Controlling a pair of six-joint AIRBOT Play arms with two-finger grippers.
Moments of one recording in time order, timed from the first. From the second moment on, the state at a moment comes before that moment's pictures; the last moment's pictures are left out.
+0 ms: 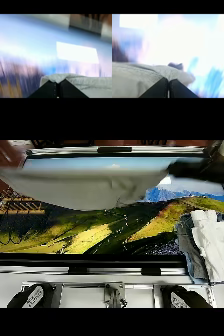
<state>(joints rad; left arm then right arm) 0.42 -0.86 1.47 0.89 -0.88 -1.18 0.00 -1.08 1.63 -1.13 0.94 1.30</state>
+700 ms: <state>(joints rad) 0.42 -0.53 1.65 1.19 -0.96 -1.34 0.00 -0.75 1.90 -1.45 1.14 1.49</state>
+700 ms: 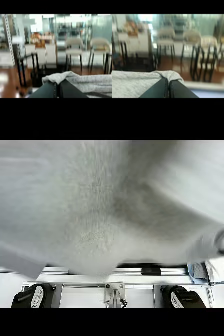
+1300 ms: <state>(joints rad) 0.29 -1.21 1.28 1.14 -0.97 -1.31 0.02 -1.51 1.64 -1.32 1.12 1.50</state>
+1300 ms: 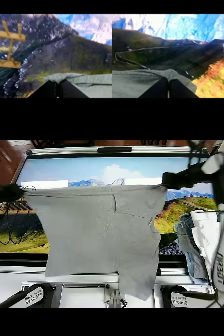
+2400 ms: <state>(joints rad) 0.21 -1.68 1.39 1.19 -1.24 -1.37 0.04 -1.70 1.56 -1.40 1.33 1.52</state>
